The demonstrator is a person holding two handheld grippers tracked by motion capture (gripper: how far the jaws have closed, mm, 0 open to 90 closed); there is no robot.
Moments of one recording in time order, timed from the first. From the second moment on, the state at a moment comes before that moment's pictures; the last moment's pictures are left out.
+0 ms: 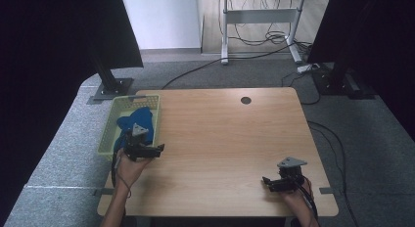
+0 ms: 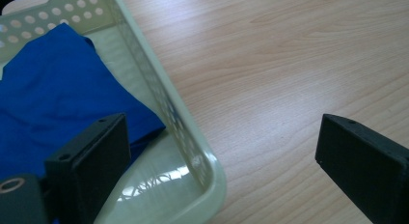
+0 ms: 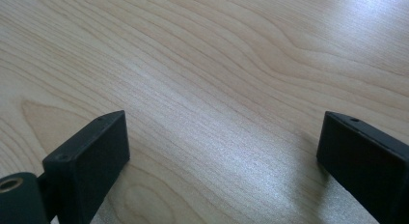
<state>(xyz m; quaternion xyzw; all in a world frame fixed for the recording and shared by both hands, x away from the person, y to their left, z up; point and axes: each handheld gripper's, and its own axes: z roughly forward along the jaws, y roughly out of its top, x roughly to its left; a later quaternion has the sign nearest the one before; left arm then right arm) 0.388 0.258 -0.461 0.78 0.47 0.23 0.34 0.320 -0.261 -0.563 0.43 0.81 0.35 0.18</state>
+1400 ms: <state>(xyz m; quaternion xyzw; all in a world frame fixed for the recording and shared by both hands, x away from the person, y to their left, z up) 0.441 0.301 -0.458 0.75 0.52 0.26 0.32 0.320 -0.262 -0.563 0.43 0.81 0.35 0.18</state>
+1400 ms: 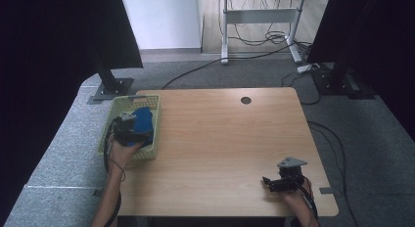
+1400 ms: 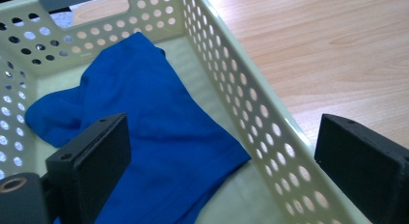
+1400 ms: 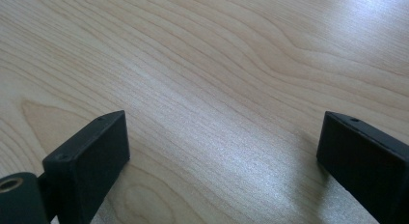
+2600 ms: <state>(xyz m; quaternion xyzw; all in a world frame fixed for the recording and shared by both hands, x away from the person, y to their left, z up) 0.496 0.325 -0.472 0.74 0.56 0.26 0.28 0.320 -0.261 -0.563 0.43 0.81 0.35 0.18</state>
